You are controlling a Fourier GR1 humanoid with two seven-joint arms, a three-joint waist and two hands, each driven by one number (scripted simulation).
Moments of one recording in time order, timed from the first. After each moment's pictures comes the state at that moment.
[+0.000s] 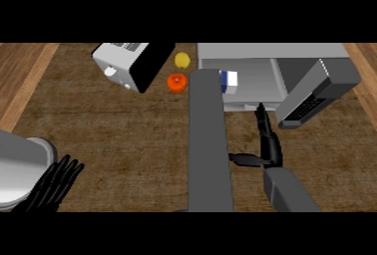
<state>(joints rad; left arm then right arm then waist) 0.36 0.07 0.17 -1.82 0.15 -0.69 -0.31 -0.49 -0.02 -0.12 -0.40 -0.04 -0.15 -1.02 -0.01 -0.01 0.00</state>
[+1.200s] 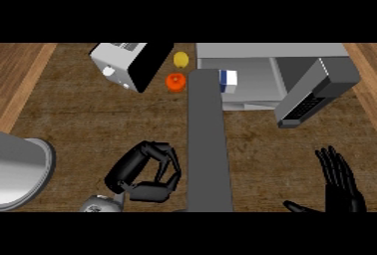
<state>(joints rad) -0.08 0.00 -0.24 -1.50 -0.21 -0.35 -0.26 0.21 -0.15 -0.07 -1.35 -0.24 0.10 -0.79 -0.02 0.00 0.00</state>
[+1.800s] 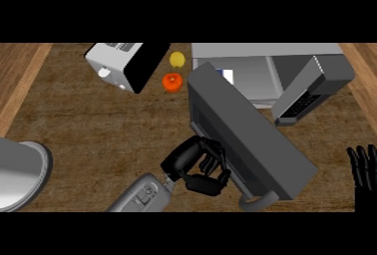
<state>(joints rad) -0.41 0.01 -0.62 -1.16 -0.12 0.01 -0.24 0.29 -0.23 -0.11 -1.58 -0.28 0.15 -0.69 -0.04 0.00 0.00</state>
